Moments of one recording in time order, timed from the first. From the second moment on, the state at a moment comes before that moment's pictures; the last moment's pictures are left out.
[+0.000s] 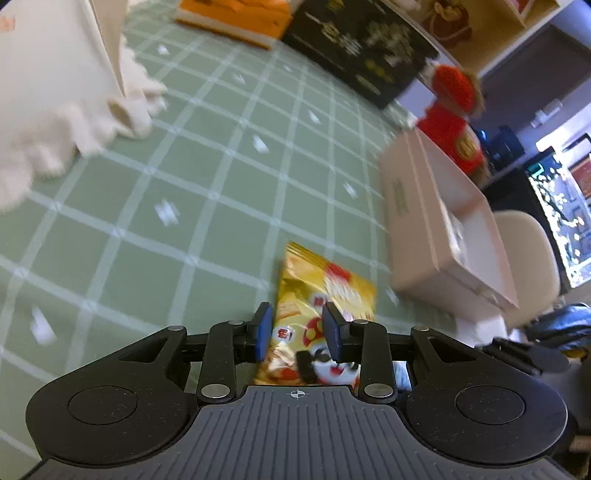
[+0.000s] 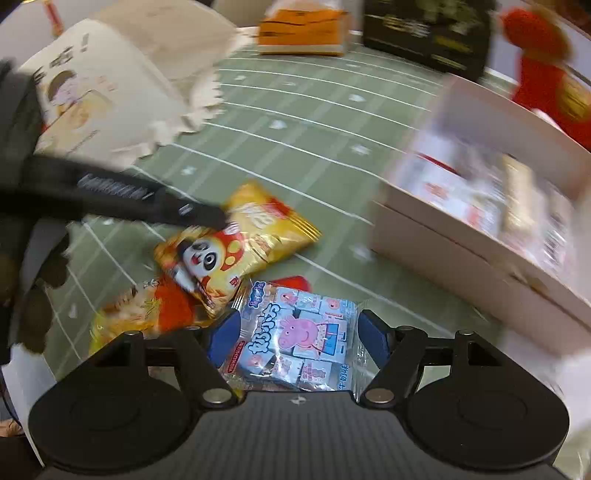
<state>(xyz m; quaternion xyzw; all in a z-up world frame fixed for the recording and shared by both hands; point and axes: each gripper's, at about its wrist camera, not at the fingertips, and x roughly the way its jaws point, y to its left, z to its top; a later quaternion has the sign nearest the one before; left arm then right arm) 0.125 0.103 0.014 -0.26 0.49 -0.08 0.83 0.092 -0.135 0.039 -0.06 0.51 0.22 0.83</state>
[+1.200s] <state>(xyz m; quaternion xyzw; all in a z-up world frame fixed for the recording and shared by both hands) 0.068 0.028 0.034 -0.04 0.53 -0.05 0.85 0.040 -0.239 0.069 -0.06 0.45 0.08 0.89</state>
